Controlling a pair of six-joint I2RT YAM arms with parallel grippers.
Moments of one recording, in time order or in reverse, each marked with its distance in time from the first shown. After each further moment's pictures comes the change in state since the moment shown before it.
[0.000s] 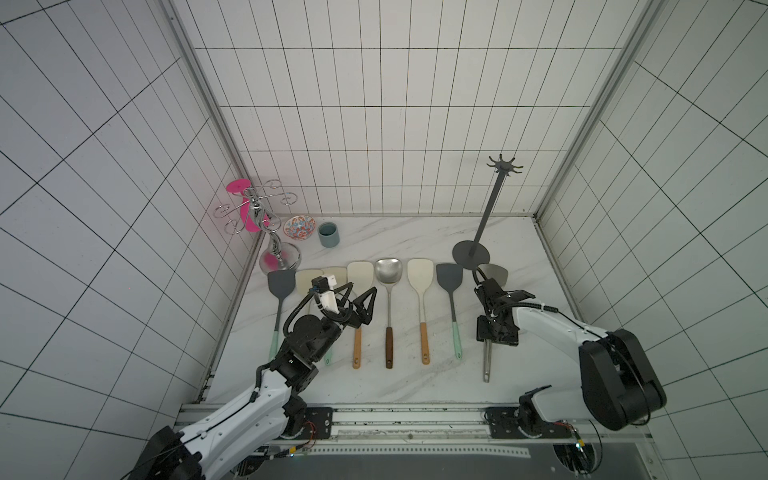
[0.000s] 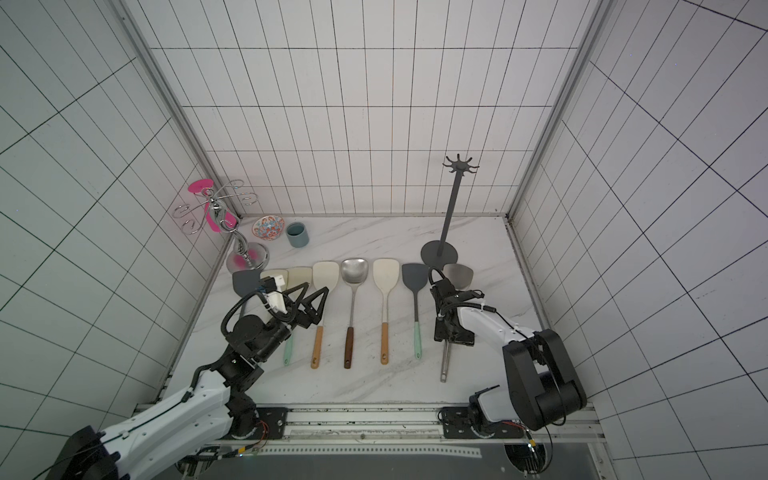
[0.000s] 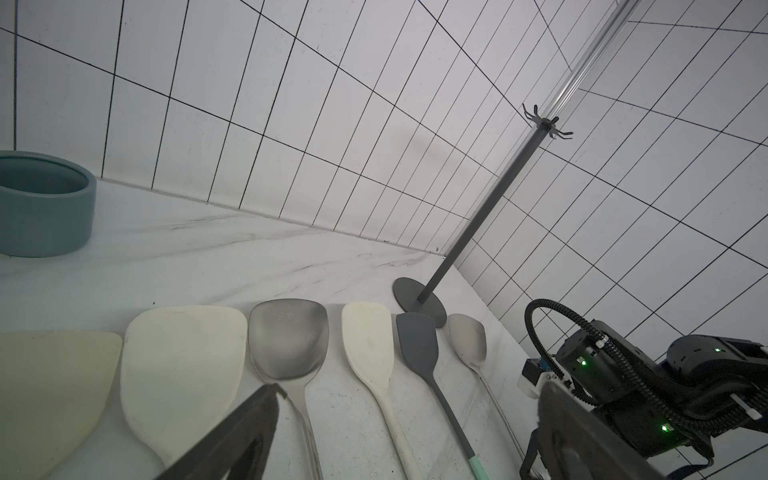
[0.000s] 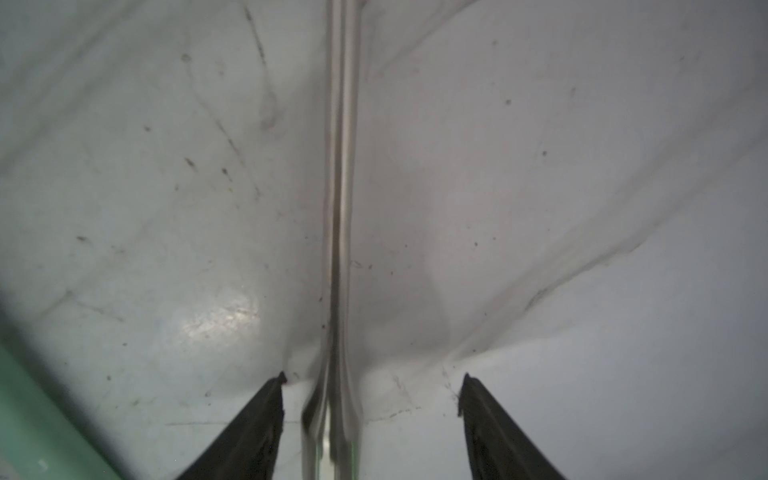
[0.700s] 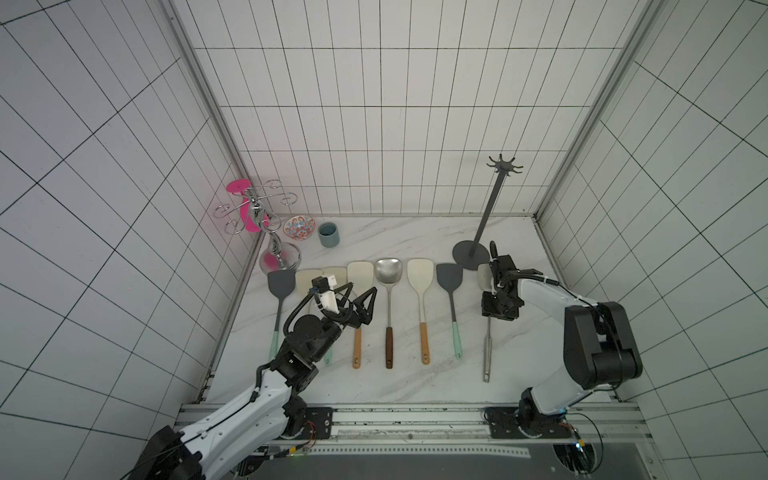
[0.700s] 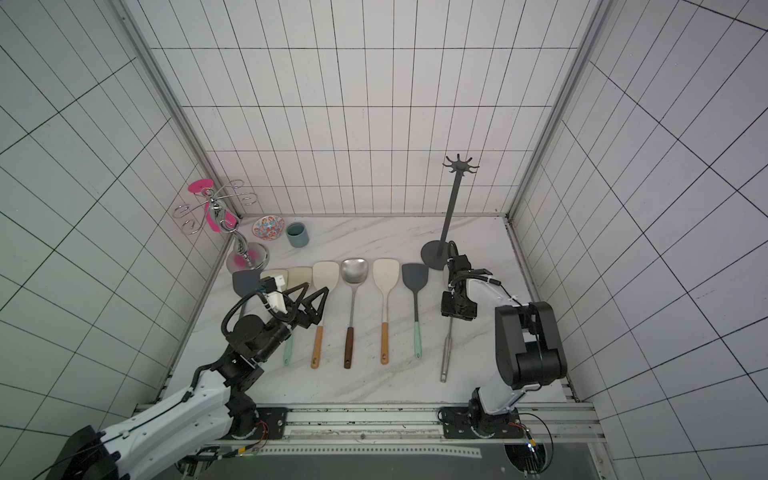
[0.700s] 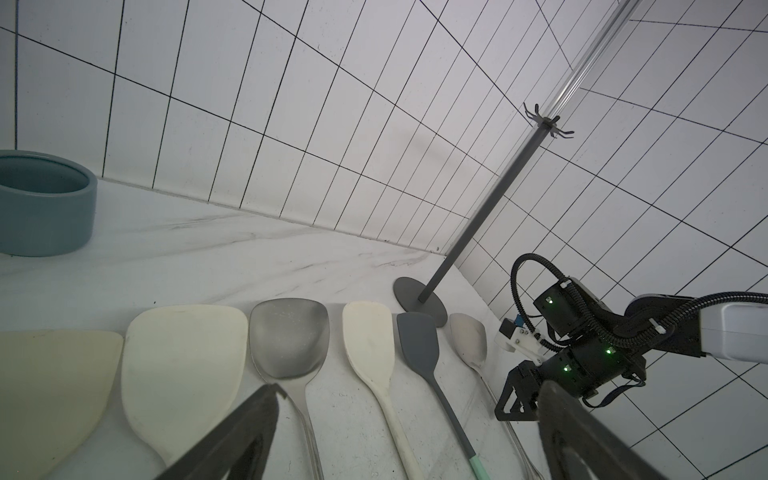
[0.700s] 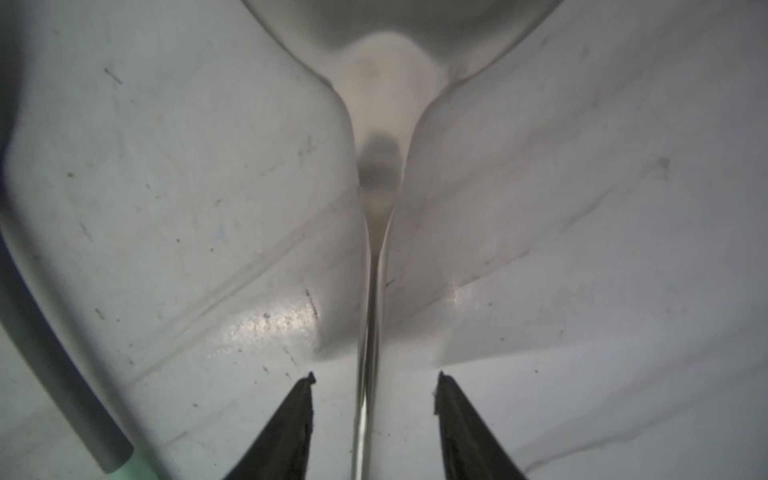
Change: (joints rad) left arm 0.000 0.003 0.000 0.000 -0.001 0.001; right arm -0.192 0.229 0.219 0.085 -0.146 -0.207
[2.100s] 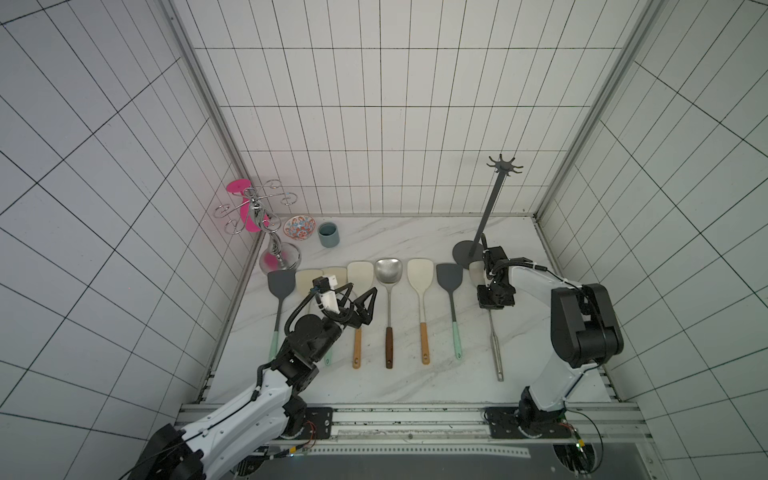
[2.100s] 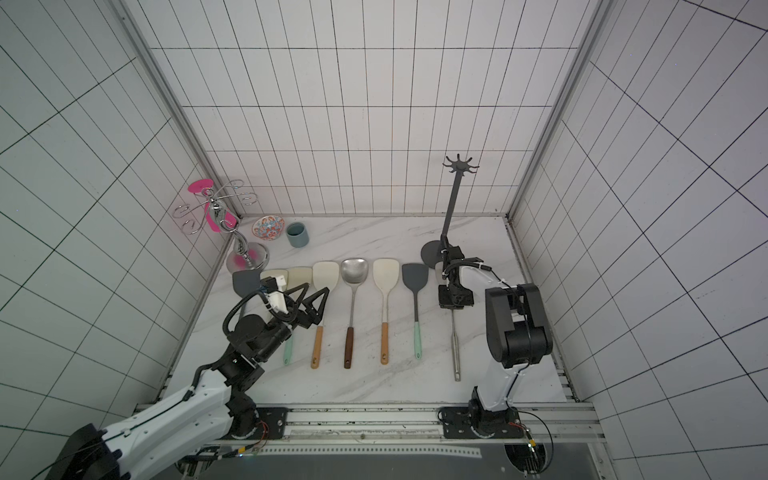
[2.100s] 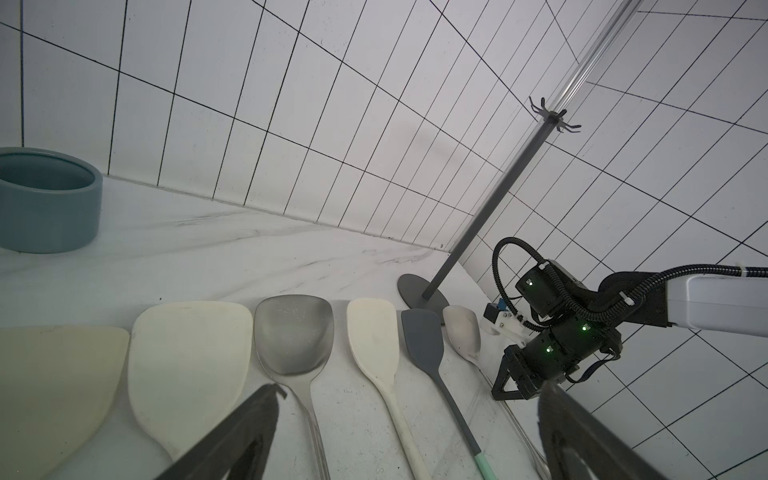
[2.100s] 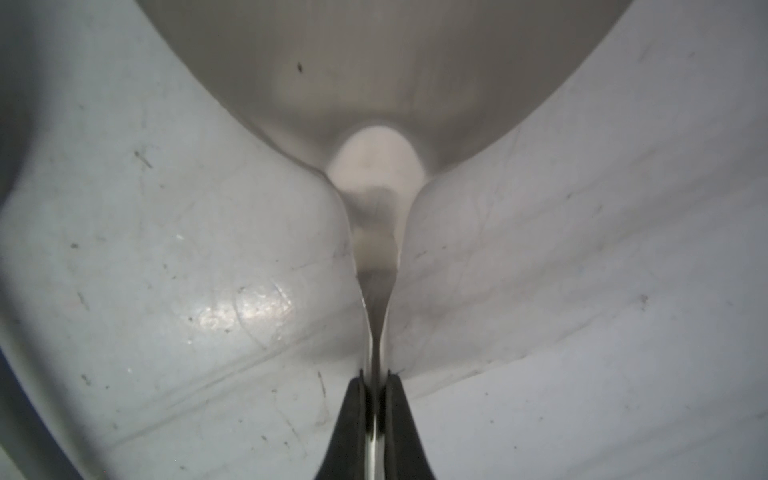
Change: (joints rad) left arm 0.000 0.010 -0.002 0.000 -0.004 0.007; right arm 0.030 0.128 0.140 -0.039 0.063 -0.137
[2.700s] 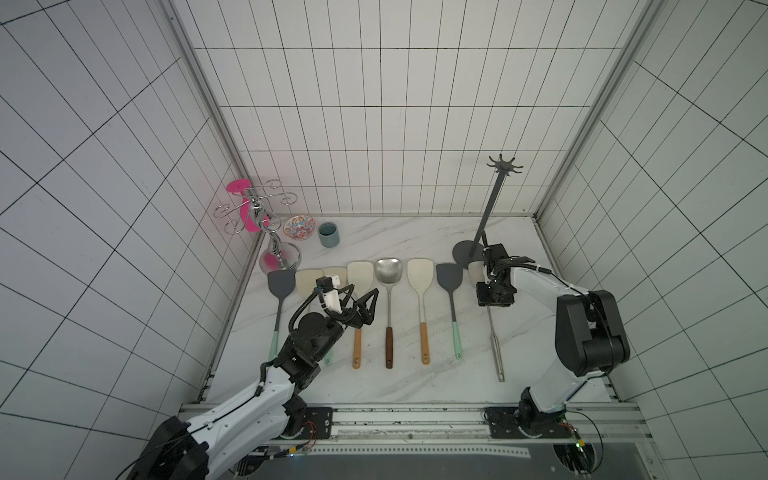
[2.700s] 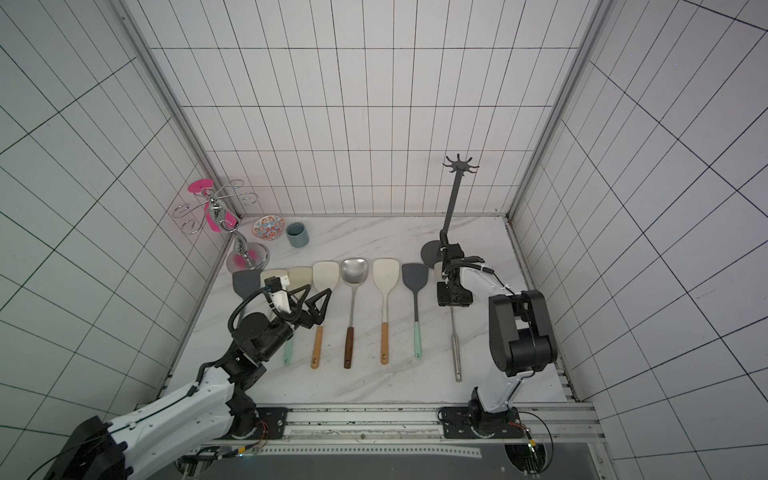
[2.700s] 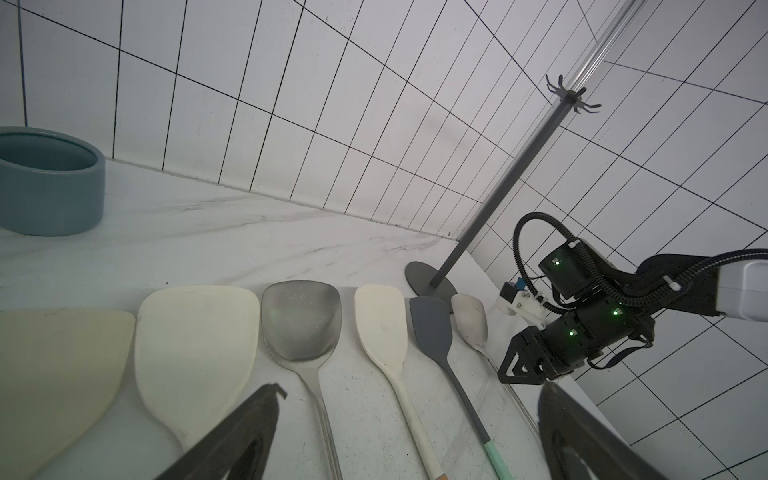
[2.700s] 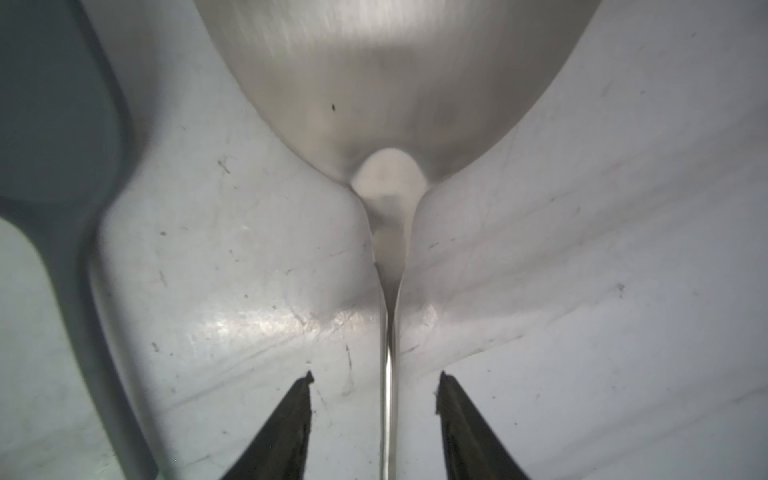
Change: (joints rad) left arm 0.001 0.055 0.000 0.002 0.002 0.008; right arm 0.014 -0.090 0.000 -0.001 -0.021 0.013
